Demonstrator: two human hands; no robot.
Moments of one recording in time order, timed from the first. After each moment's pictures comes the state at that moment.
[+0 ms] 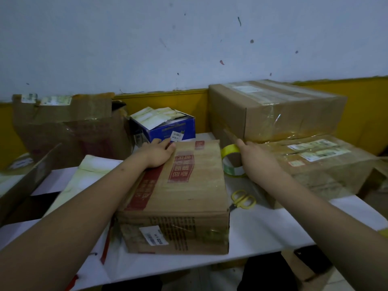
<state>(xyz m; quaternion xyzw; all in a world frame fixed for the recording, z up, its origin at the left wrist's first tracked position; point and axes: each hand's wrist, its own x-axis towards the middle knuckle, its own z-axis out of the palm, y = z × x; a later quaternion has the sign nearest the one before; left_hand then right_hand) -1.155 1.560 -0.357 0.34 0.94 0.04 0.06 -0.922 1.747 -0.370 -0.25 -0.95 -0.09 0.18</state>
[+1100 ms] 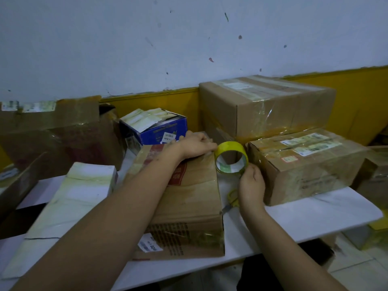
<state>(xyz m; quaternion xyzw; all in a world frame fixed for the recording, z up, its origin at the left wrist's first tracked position) -1.089 1.647 -0.339 0.43 0.87 0.17 0.14 -0.920 1.699 -0.434 -0.40 -0.58 0.55 0.45</state>
